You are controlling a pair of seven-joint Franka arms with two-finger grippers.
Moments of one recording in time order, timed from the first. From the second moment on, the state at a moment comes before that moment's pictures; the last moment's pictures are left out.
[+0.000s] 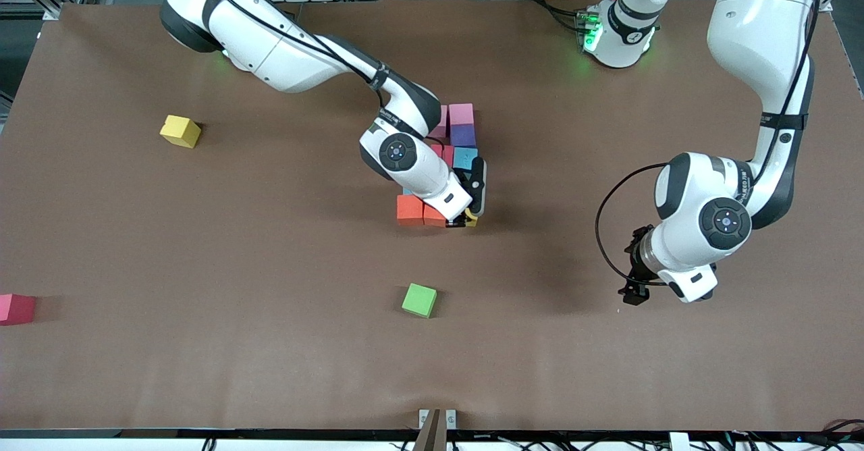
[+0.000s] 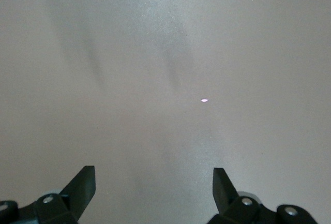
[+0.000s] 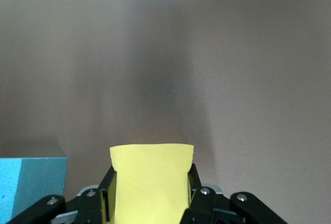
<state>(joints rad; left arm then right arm) -0.10 0.58 -0.11 -1.60 0.08 2.19 -1.53 0.41 0.93 0.50 -1.44 -0.13 2.55 -0.69</state>
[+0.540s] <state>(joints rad) -0.10 0.58 -0.11 -1.60 0.08 2.19 -1.53 0.41 0.93 0.50 -1.44 -0.13 2.55 -0.70</state>
